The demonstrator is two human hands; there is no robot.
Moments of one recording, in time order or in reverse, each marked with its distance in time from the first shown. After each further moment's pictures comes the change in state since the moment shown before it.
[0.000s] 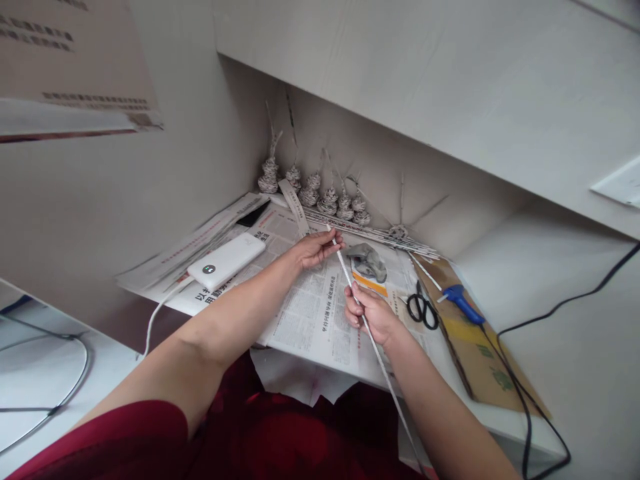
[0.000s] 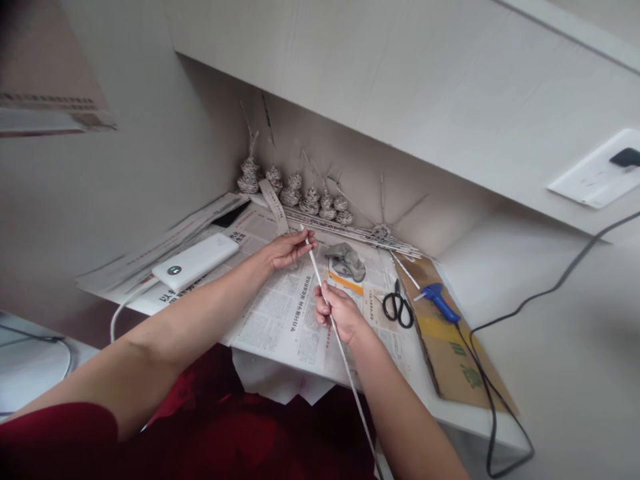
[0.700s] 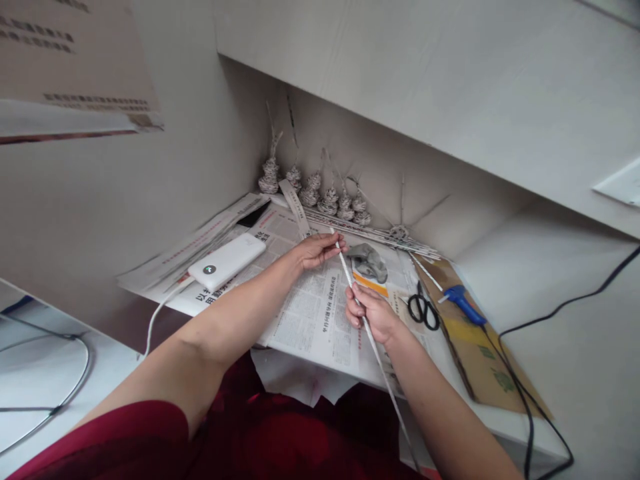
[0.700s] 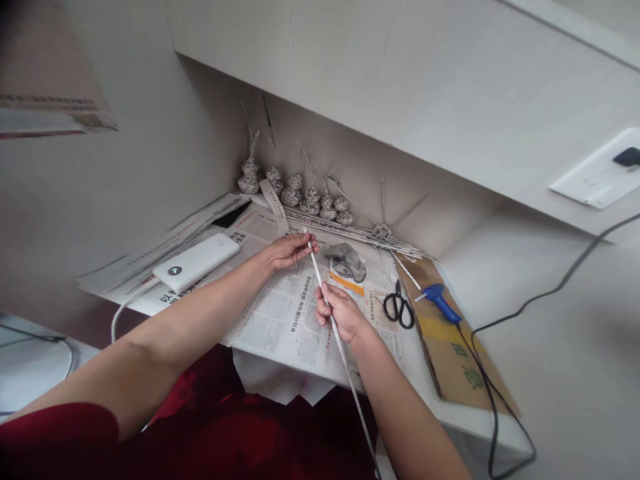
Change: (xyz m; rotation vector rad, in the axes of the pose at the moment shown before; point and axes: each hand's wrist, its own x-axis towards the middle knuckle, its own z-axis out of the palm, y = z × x) left_hand -0.003 0.000 0.001 0.059 -0.005 -0.069; right_hand 0.001 -0.001 -0.004 -0.085 -0.045 -0.017
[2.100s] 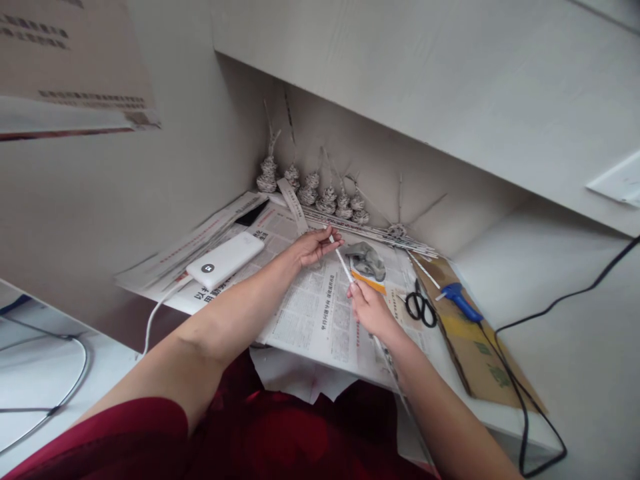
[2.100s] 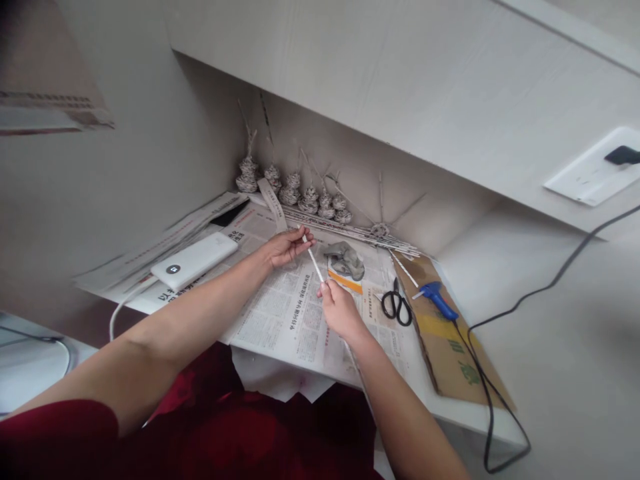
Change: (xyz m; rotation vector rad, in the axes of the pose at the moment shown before) left_hand -0.002 0.004 0.003 -0.060 0.052 0.059; right_hand -0.003 0.000 -0.001 -0.842 0.379 -0.211
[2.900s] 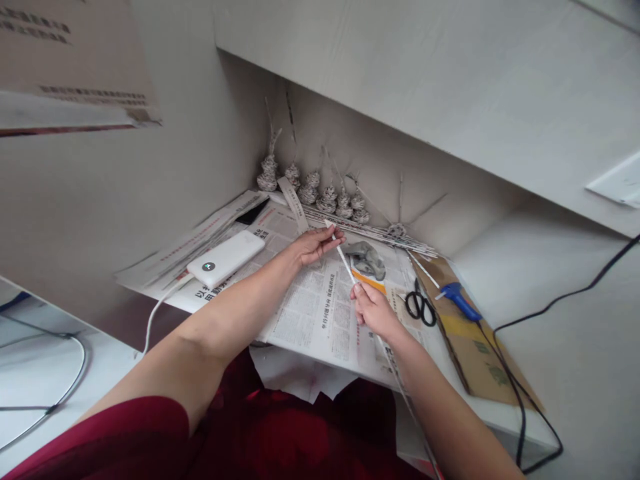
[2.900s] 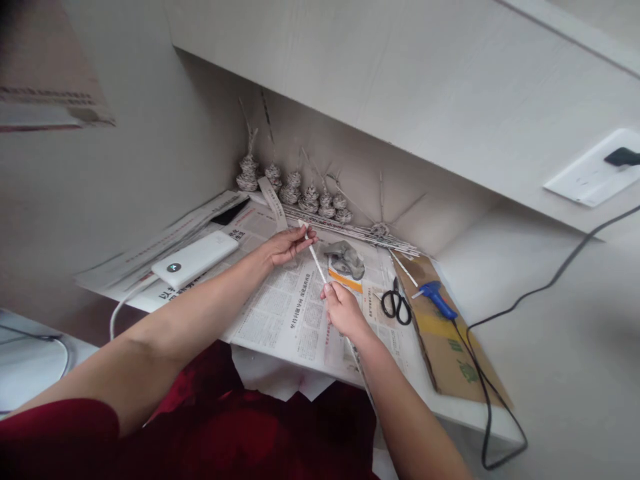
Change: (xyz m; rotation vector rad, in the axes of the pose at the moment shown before) left_hand 0.000 0.000 -0.001 0.027 -0.018 0.038; right_hand -0.003 0.016 0.001 0.138 -0.034 0.055
